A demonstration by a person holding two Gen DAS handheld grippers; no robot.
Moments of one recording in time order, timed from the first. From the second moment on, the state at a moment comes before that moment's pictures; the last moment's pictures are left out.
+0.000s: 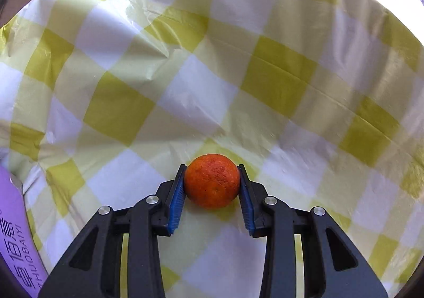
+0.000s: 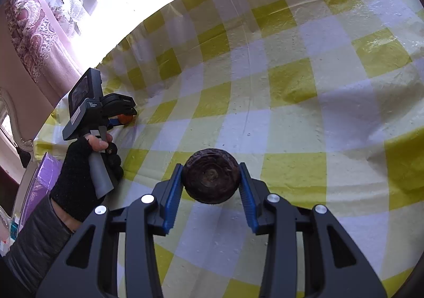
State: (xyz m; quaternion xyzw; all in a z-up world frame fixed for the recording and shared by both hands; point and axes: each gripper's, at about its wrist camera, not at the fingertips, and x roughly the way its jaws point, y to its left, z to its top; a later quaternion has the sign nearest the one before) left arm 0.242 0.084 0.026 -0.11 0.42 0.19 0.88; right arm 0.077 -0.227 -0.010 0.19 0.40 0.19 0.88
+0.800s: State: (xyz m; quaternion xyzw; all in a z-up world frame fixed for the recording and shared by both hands) left arm -0.008 0.008 0.013 -0.03 0.41 -0.04 0.91; right arm 0.082 -0.224 -0.014 0.18 0.42 0.17 0.87
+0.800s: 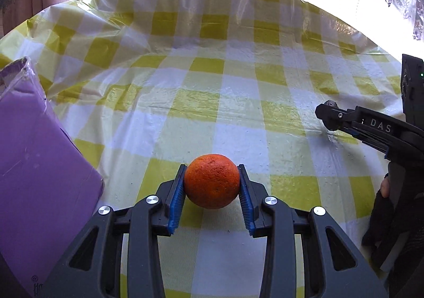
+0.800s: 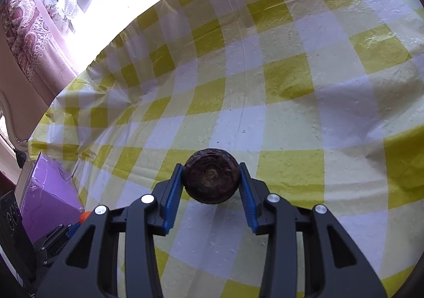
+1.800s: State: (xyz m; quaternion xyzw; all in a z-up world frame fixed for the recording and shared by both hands) left arm -0.035 0.007 0.020 -0.02 0.40 -0.07 0.91; right arm -0.001 -0.200 -0.001 0.15 0.42 0.07 0.89
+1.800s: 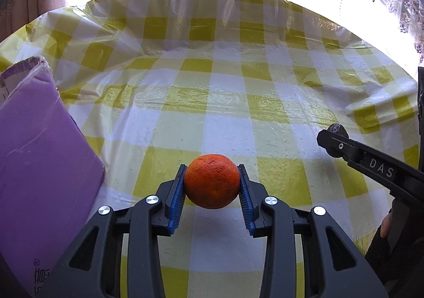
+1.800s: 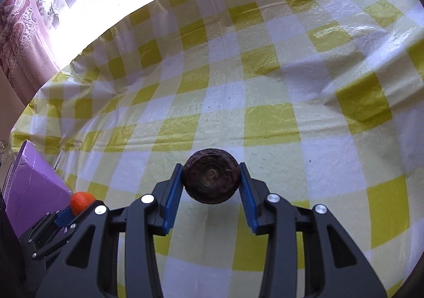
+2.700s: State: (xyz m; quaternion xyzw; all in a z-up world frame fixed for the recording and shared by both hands) left arm -0.172 0.086 0.153 0.00 0.24 -0.04 0.97; right arm -0.106 -0.067 0.100 0.04 0.36 0.20 0.91
